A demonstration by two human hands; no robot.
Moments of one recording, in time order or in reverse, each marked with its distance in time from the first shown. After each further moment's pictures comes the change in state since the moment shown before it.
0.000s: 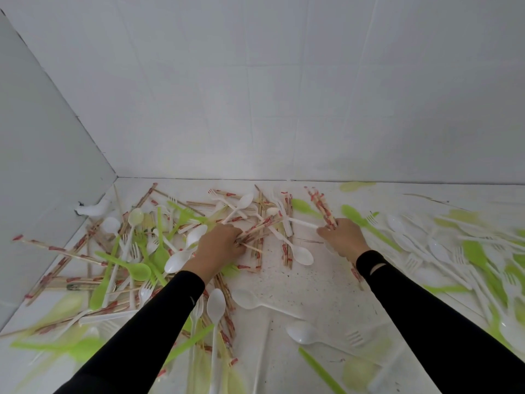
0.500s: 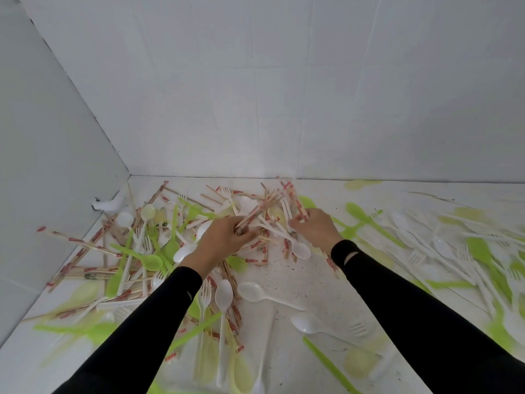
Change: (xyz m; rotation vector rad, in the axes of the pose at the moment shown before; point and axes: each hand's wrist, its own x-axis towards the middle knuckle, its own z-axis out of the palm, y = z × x) left_hand -0.023 0.001 -0.020 -0.467 0.123 -0.004; right_hand -0.024 -0.047 0.032 0.069 -0.153 -0.159
